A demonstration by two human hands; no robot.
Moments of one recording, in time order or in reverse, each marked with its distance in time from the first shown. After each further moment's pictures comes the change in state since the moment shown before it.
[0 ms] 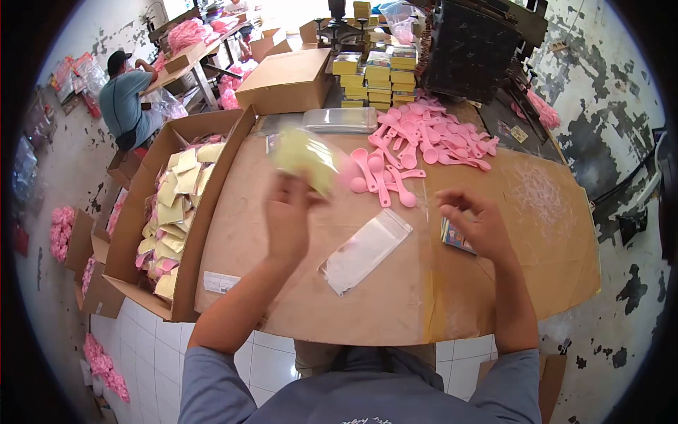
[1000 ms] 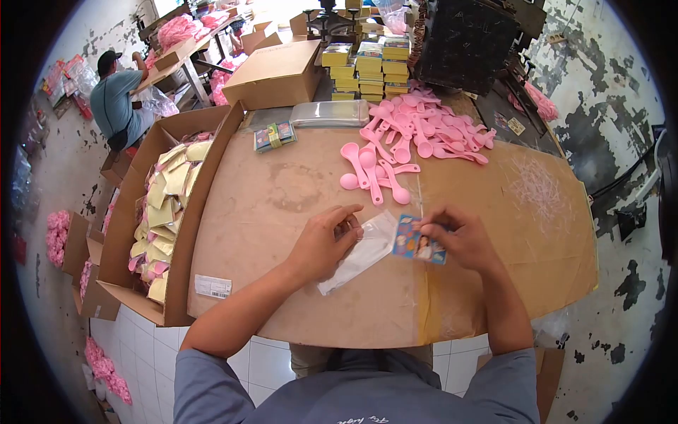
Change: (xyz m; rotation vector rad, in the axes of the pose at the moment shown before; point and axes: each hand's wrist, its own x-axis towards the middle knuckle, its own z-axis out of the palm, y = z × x) left_hand -0.028 -0.019 0.019 0.685 -0.557 -0.028; right_hand -0.013 0.017 0.028 0.450 -0.123 0.077
